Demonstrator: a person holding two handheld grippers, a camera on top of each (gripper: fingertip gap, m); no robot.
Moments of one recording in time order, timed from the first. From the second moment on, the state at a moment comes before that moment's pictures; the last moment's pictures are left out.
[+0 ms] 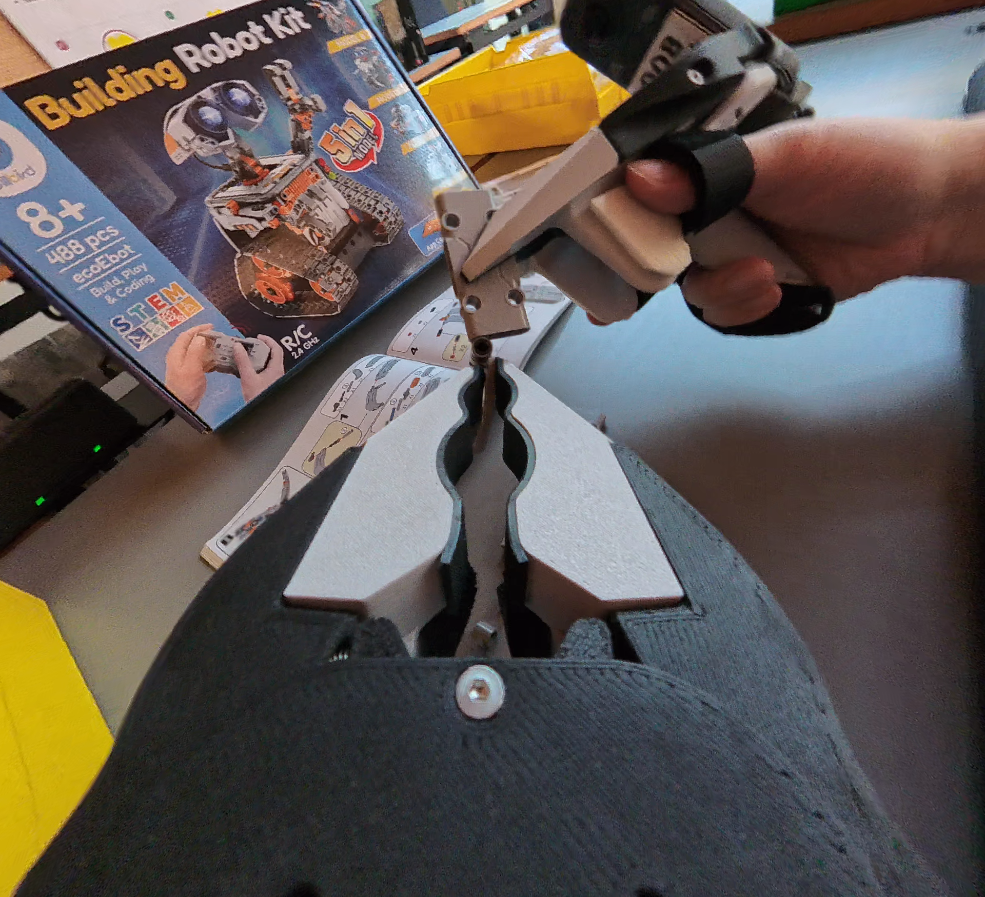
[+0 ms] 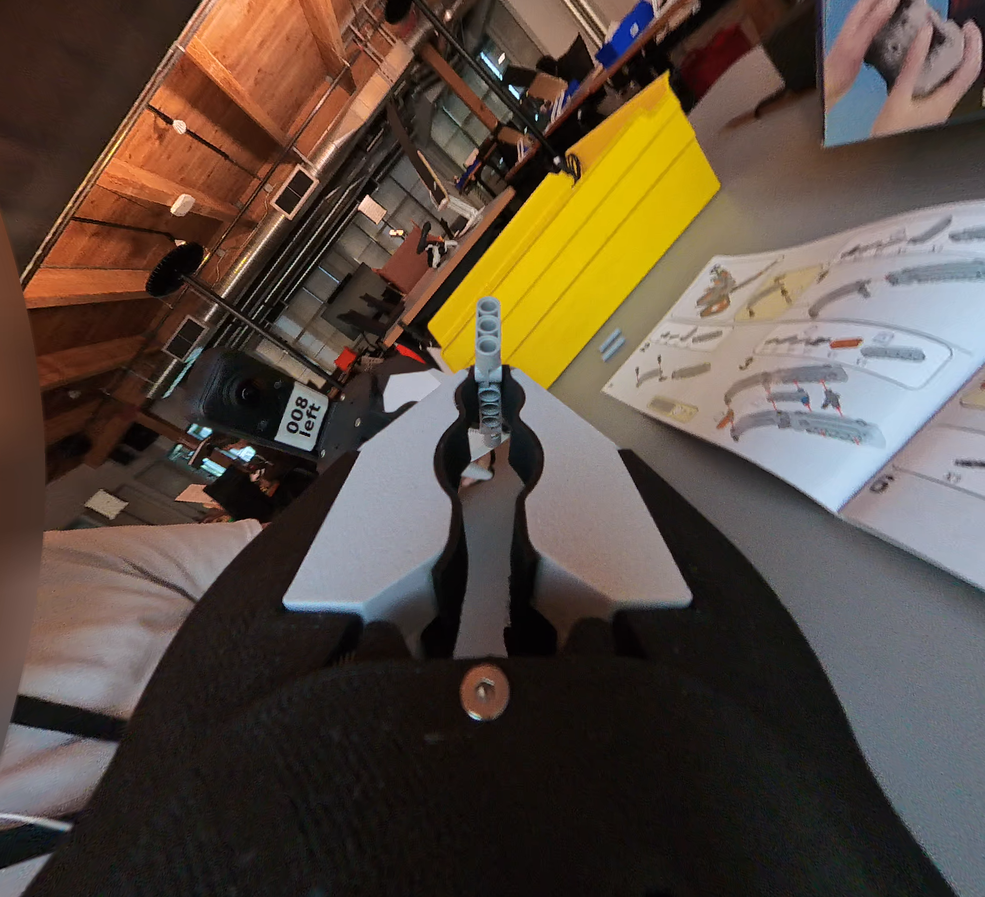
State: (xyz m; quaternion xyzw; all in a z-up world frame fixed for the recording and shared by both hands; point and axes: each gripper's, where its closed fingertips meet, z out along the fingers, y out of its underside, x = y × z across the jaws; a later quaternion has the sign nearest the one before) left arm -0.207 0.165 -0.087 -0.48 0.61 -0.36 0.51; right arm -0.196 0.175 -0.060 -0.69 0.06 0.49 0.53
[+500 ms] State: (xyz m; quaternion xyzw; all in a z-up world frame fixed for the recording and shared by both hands) left arm -0.207 0.150 -0.101 -0.40 0.69 -0.29 0.52; right arm -0.193 0.167 -0.086 -0.69 0.12 0.59 0.40
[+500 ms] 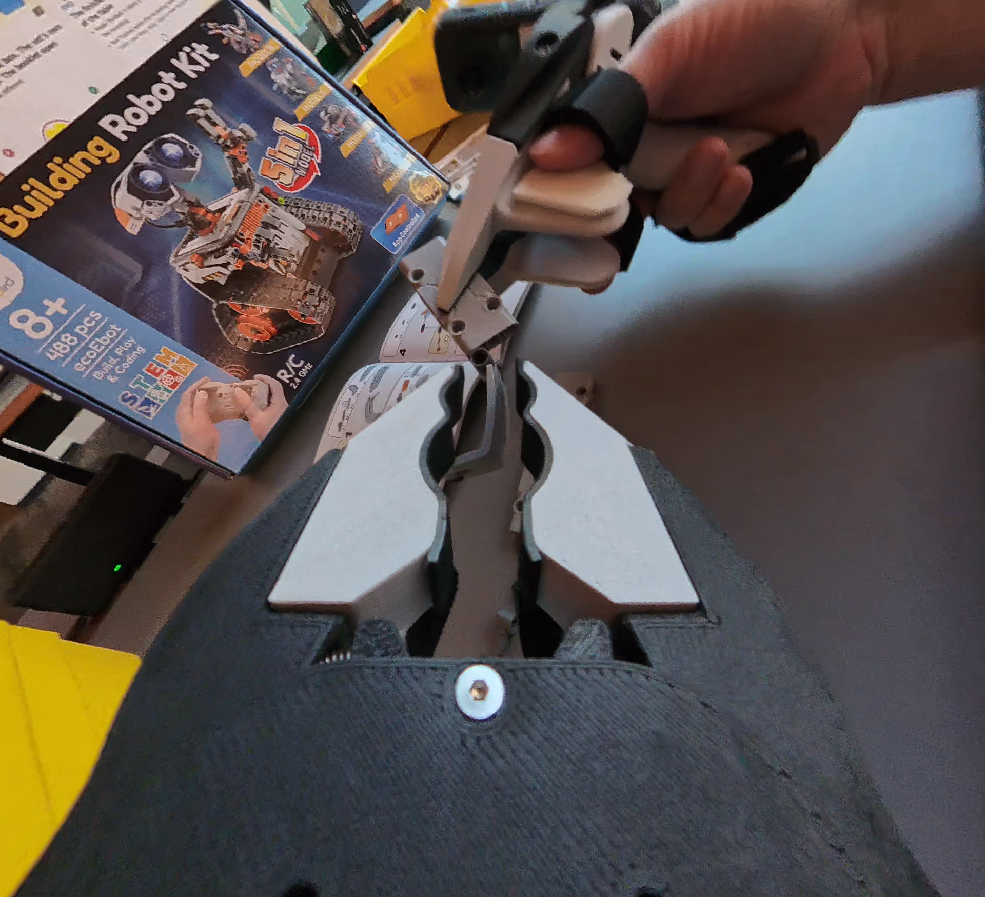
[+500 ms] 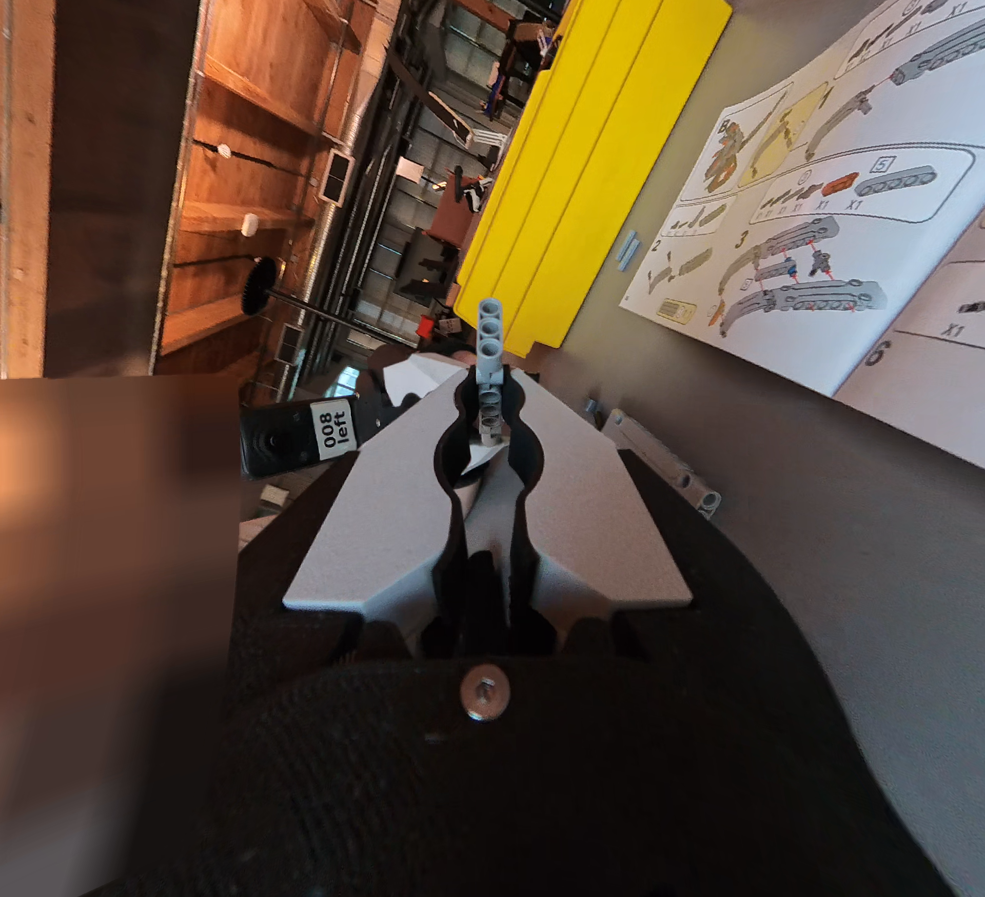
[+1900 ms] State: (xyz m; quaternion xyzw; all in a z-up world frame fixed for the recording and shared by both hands) left arm -0.220 0.159 -0.093 -0.47 0.67 -0.40 0.41; right arm -0.201 0.154 -0.084 -0.68 -0.42 -0.06 0.60
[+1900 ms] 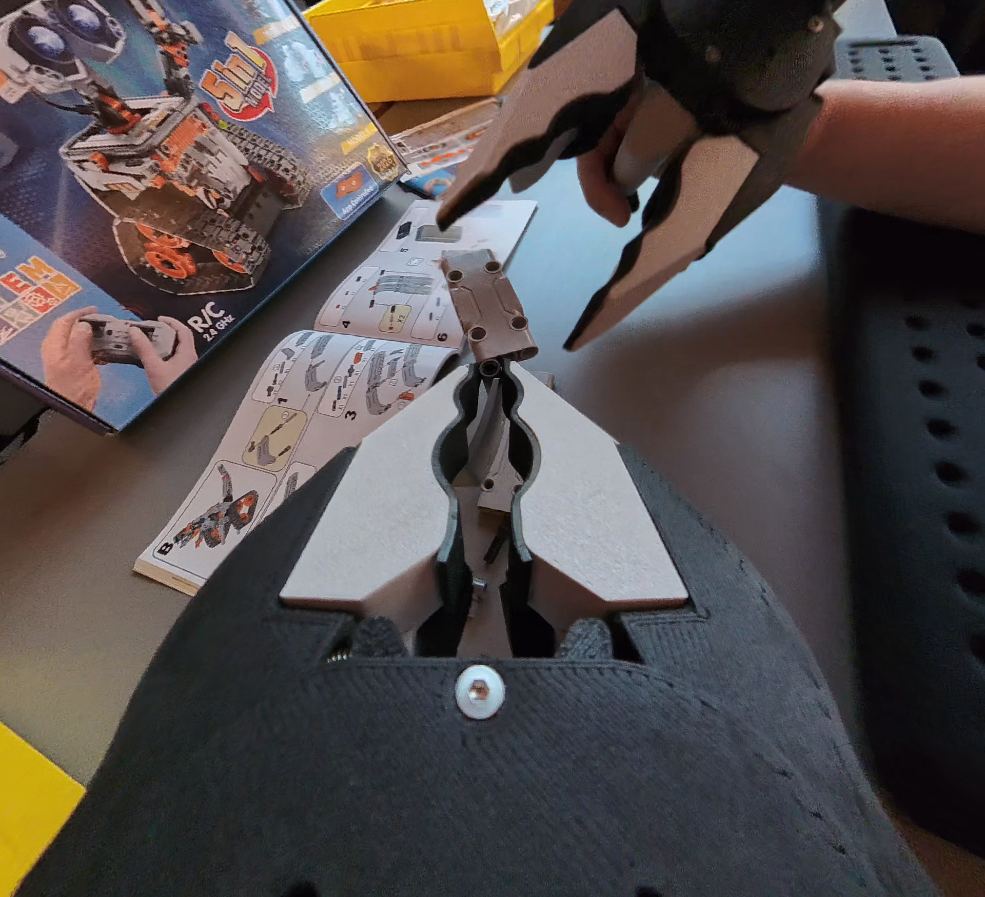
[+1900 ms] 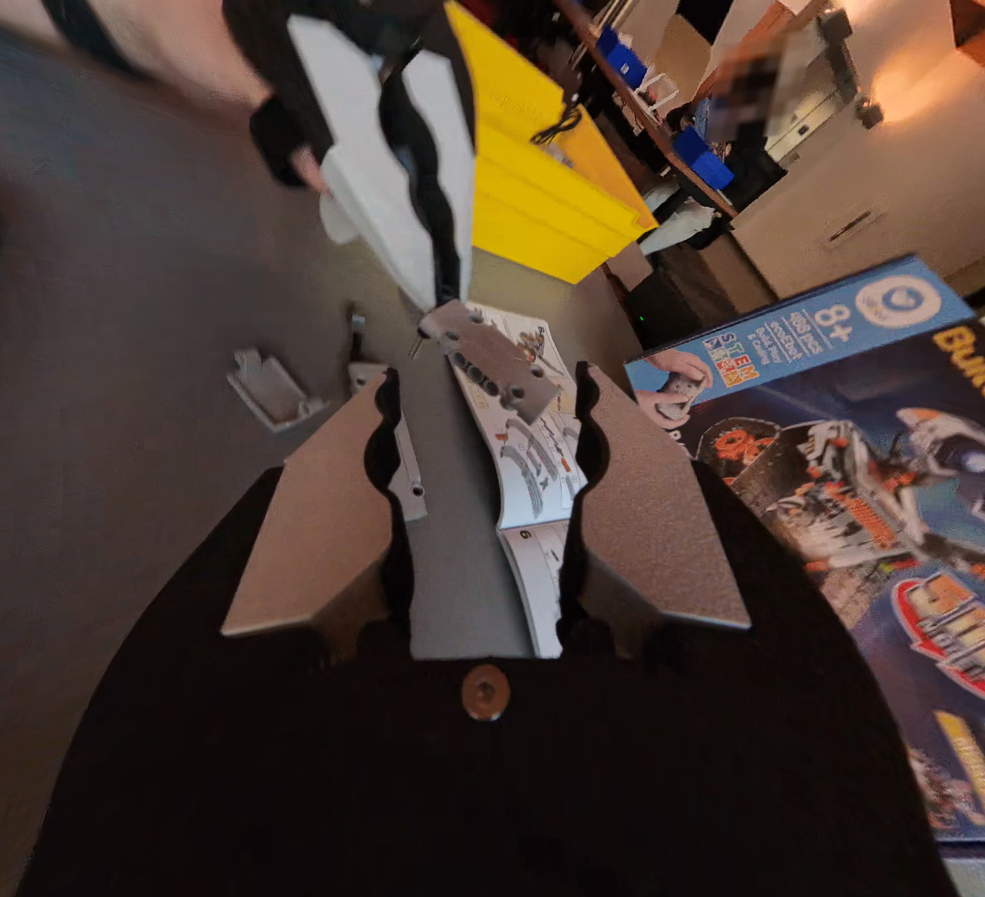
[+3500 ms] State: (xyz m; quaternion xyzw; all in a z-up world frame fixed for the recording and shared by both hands) left arm -0.224 0.143 -0.089 -0.45 0.67 -0.48 0.34; right arm -0.207 0.153 -0.091 -0.56 -0.52 -0.33 0.55
